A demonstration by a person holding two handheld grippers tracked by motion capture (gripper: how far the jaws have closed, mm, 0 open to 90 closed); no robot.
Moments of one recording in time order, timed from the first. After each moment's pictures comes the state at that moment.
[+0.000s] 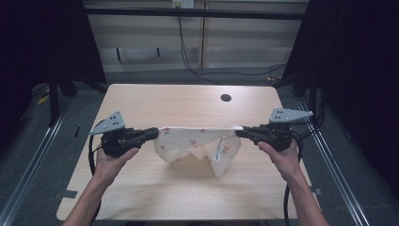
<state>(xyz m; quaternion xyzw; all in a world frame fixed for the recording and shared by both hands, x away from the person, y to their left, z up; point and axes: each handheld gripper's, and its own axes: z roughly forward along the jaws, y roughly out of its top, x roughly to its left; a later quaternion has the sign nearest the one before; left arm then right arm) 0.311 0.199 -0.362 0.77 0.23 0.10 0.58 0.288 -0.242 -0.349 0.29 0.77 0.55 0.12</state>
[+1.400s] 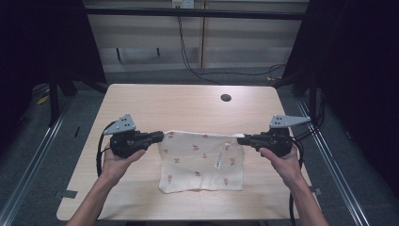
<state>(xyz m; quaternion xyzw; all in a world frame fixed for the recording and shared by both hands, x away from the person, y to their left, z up) 0.319 0.186 -0.387 0.80 0.25 0.09 0.54 0.287 -0.251 -0.377 0.32 0.78 0.54 0.08</state>
